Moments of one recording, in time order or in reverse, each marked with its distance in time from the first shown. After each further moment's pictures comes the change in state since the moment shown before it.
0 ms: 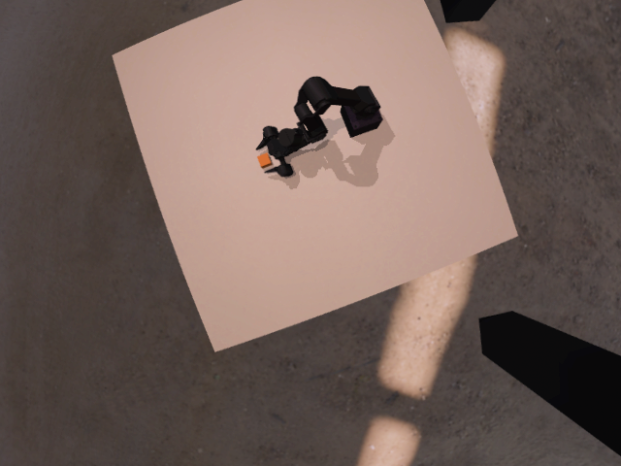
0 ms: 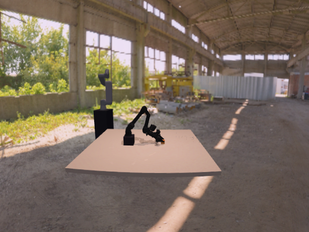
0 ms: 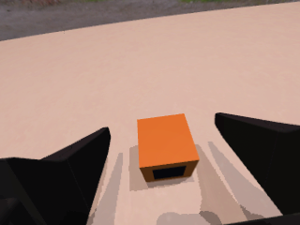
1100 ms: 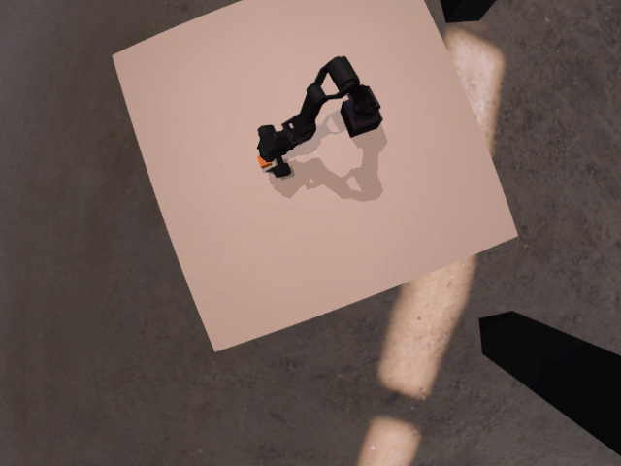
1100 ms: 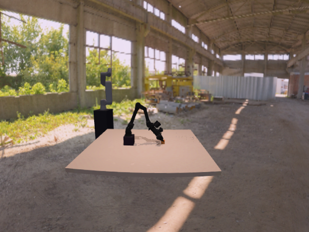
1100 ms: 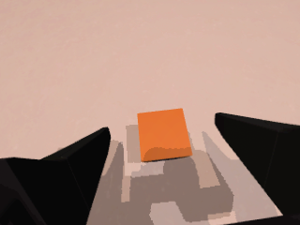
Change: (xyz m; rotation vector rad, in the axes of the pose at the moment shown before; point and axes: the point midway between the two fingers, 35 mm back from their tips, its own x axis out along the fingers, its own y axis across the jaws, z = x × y) arm -0.006 0.001 0.014 -0.020 0.330 -0.007
